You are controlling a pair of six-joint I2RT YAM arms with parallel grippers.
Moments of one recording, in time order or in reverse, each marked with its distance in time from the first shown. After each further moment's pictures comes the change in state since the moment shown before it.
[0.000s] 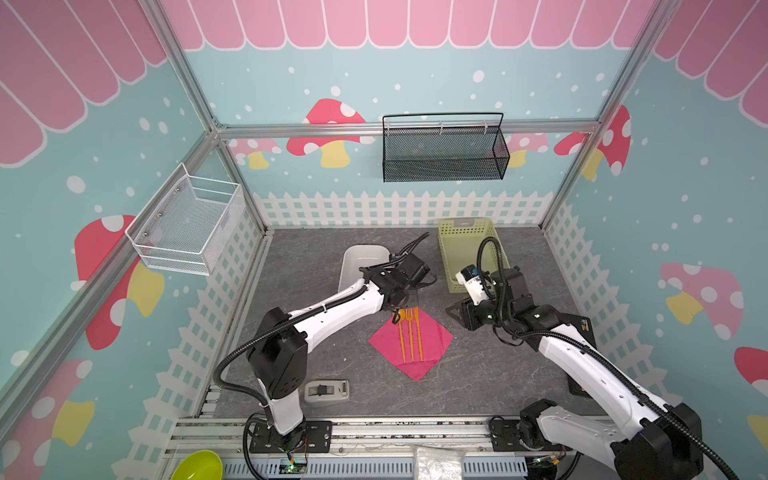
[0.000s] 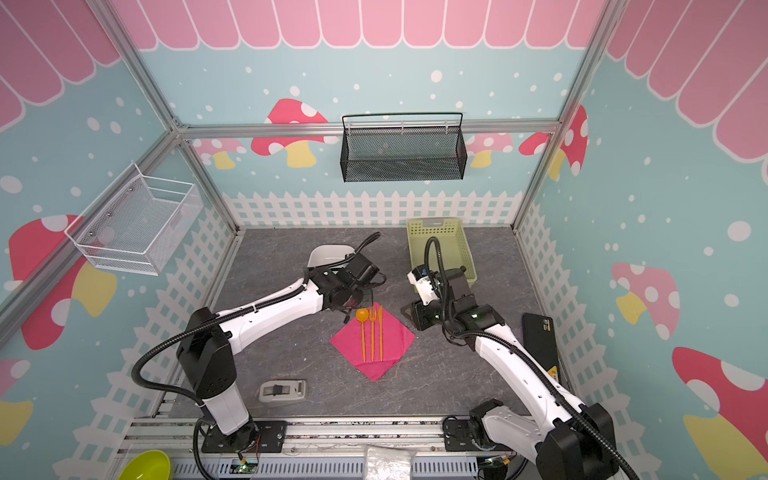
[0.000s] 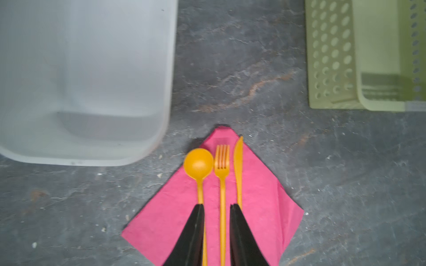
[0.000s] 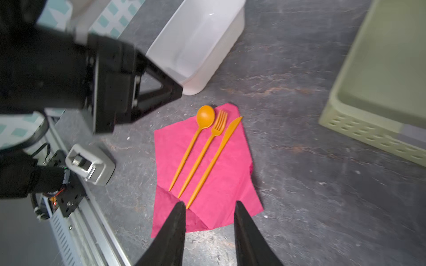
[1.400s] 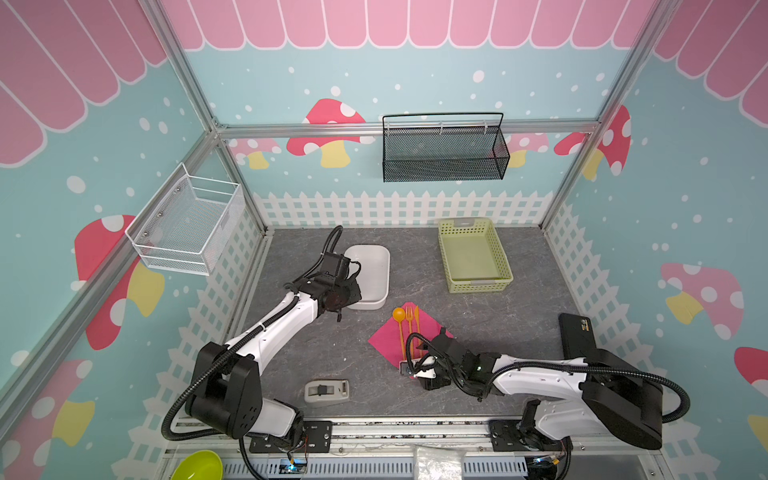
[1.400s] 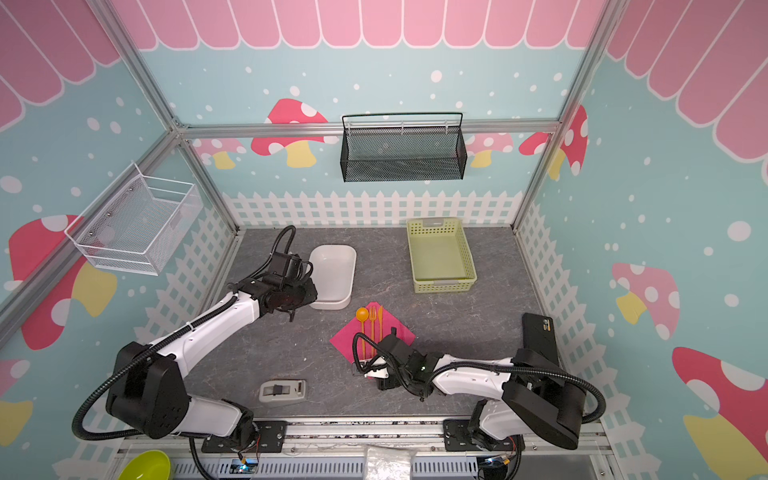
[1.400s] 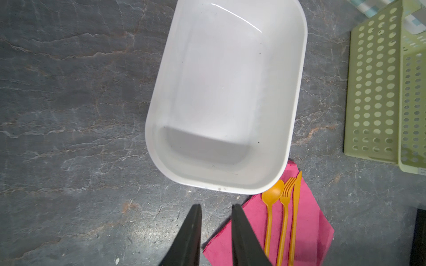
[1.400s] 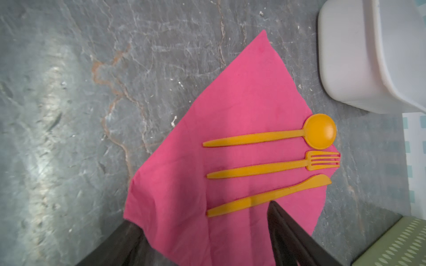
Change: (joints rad) left arm 0.388 -0.331 -0.428 0.240 0.256 0.139; right arm 0.561 0.234 -0.355 0.510 0.473 -0.810
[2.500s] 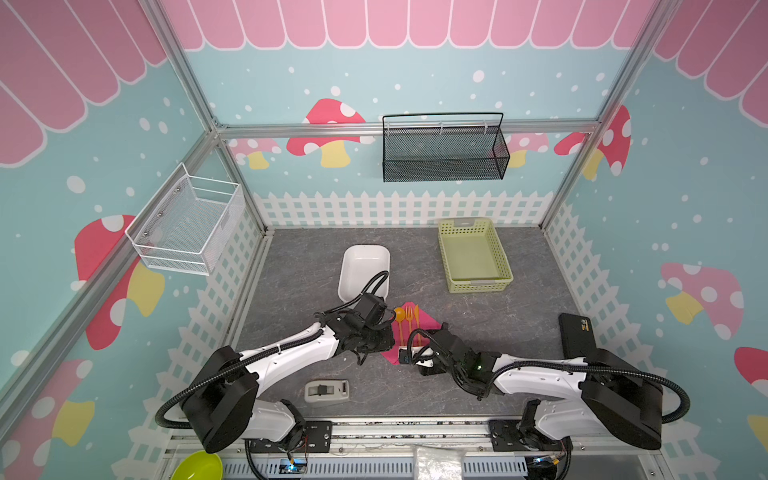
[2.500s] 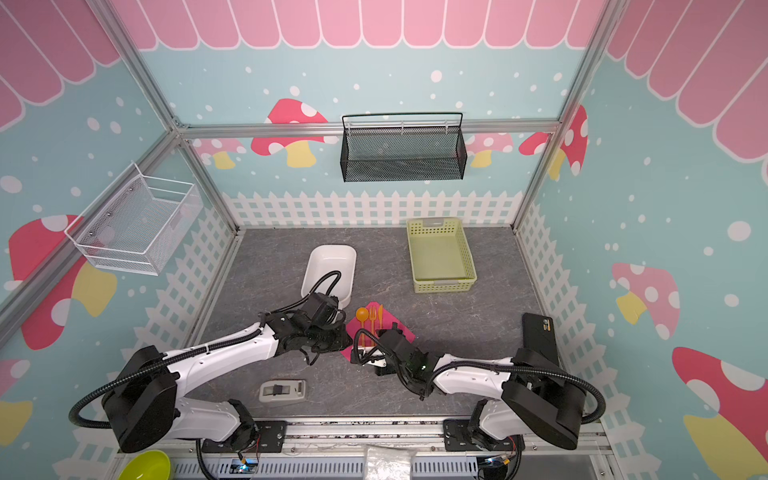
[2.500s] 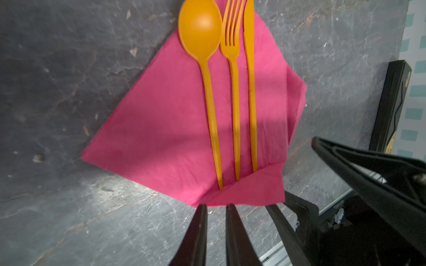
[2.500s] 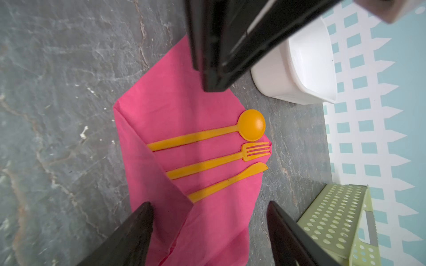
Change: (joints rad) left arm -0.371 -0.034 -0.225 0.111 0.218 -0.137; right arm -0.016 0.010 -0.001 0.153 0.174 -0.045
